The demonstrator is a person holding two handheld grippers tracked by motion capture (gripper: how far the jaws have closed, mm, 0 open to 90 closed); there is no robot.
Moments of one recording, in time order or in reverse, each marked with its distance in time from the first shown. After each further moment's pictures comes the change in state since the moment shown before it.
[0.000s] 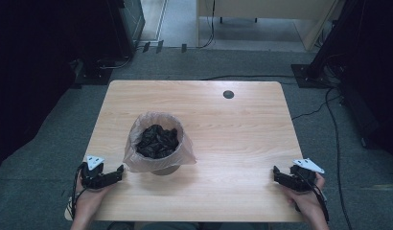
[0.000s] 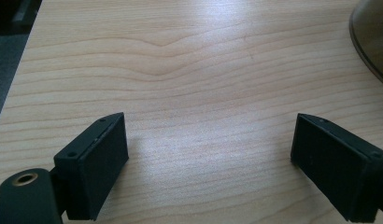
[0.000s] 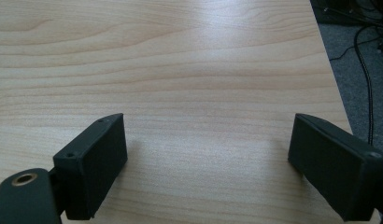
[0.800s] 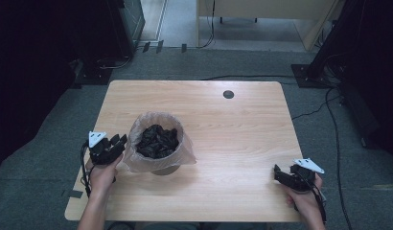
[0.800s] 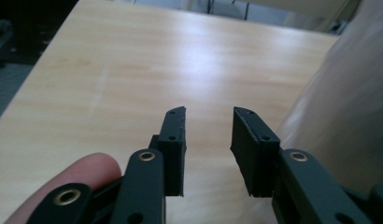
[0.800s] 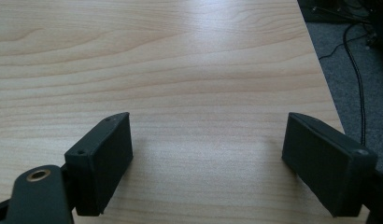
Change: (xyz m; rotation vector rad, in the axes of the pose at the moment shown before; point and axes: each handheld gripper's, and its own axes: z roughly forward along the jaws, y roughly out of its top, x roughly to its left) left arm -0.034 0.087 0.000 -0.246 -0.120 -0.179; right arm 0.002 0.001 0.001 -0.011 -0.036 0.033
